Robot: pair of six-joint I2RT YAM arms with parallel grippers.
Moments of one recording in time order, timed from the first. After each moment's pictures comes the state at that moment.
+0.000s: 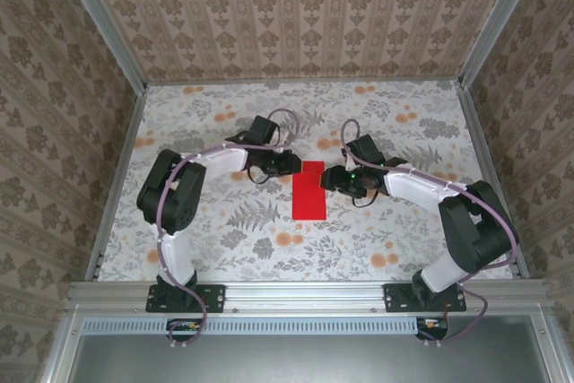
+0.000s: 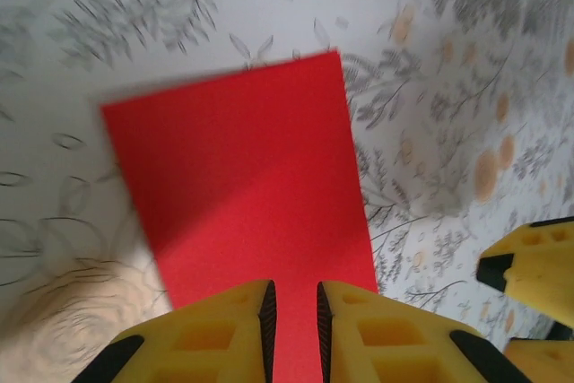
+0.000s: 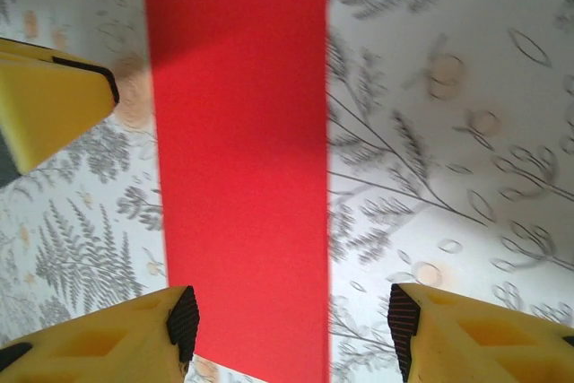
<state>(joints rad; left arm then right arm) -0.58 1.94 1.20 -0.26 0.55 -0.51 0.42 1.55 0.85 -0.32 -0.32 0.66</state>
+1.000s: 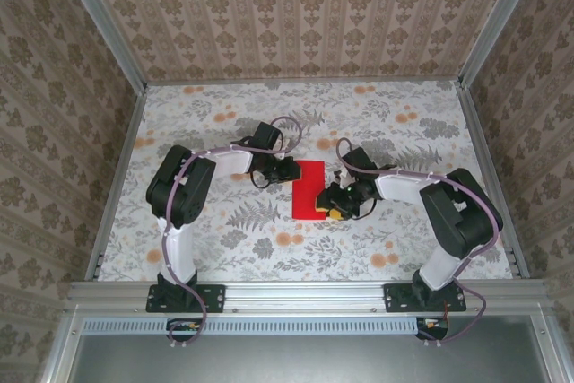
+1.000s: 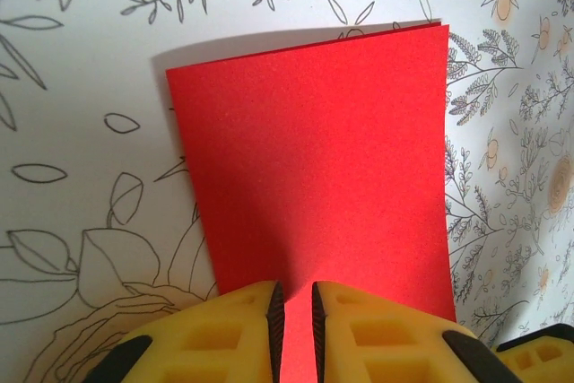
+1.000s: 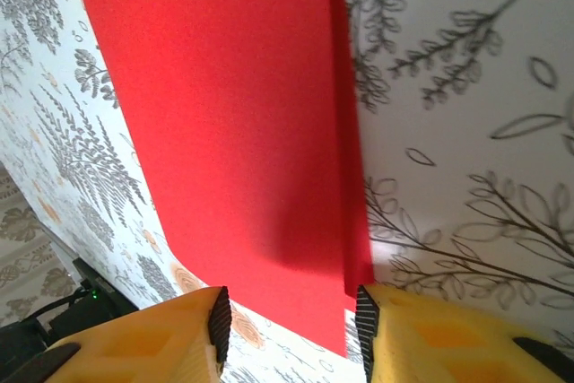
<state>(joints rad) -0.58 2.00 1.19 -0.25 0.52 -0.52 0.45 1.68 0.81 -0.31 -0.61 0.79</state>
